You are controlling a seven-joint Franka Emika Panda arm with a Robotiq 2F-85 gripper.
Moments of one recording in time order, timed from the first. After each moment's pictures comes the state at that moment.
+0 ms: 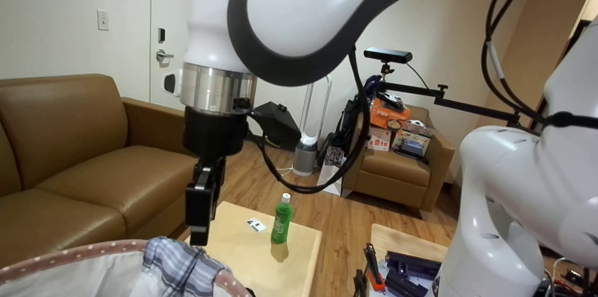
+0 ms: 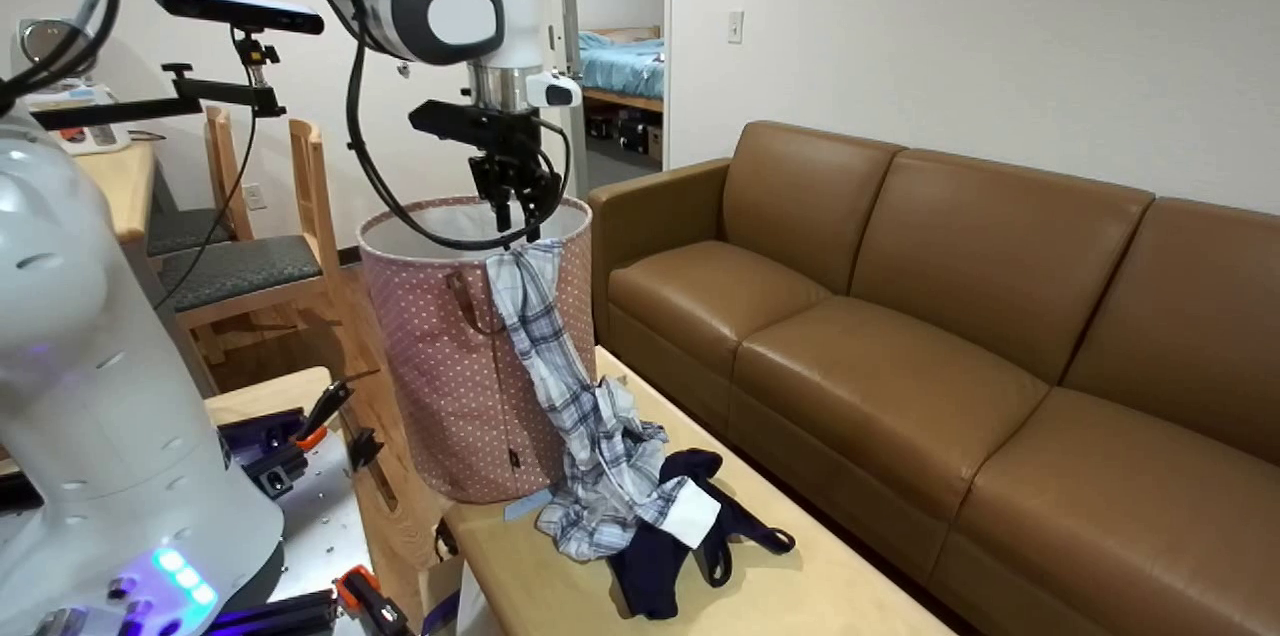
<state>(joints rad) 0.17 -0.24 0.13 -2.54 0.14 2.31 -0.21</state>
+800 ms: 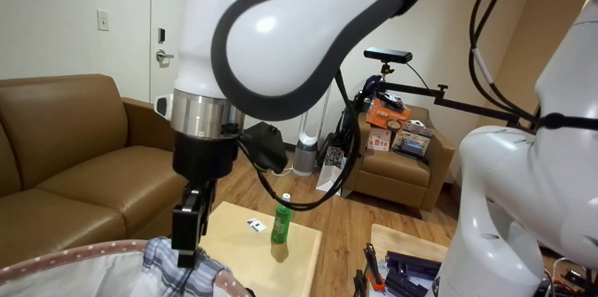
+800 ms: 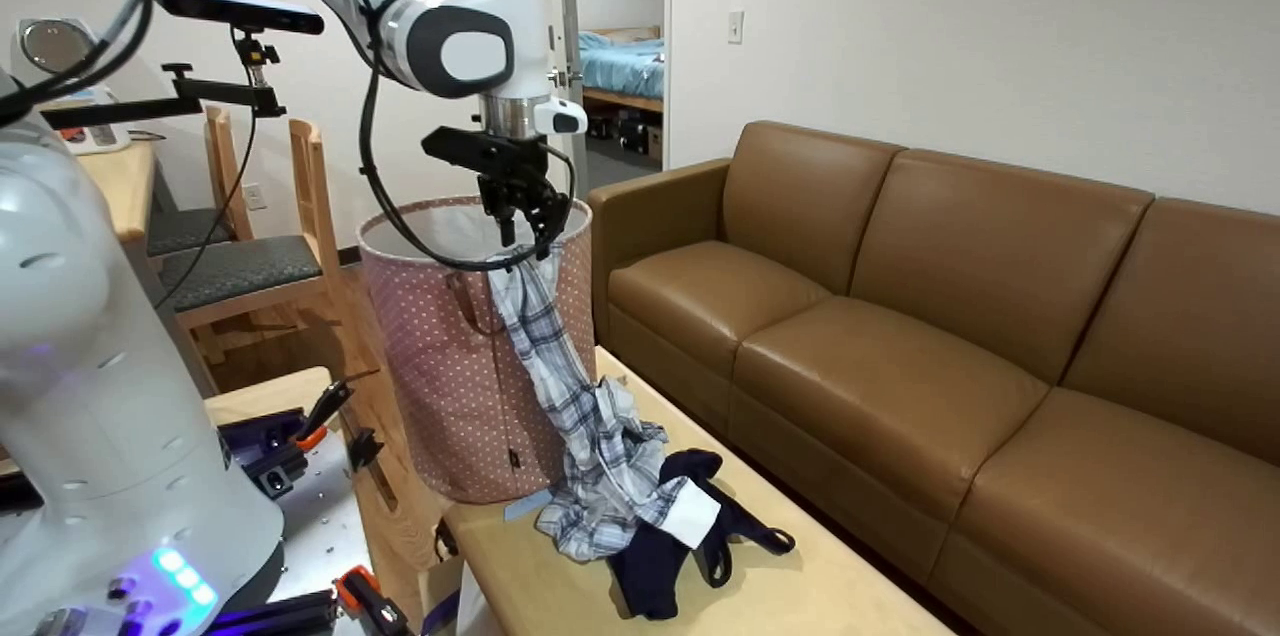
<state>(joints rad) 0.18 -0.15 0.13 -2.55 0.16 2.41 -0.21</state>
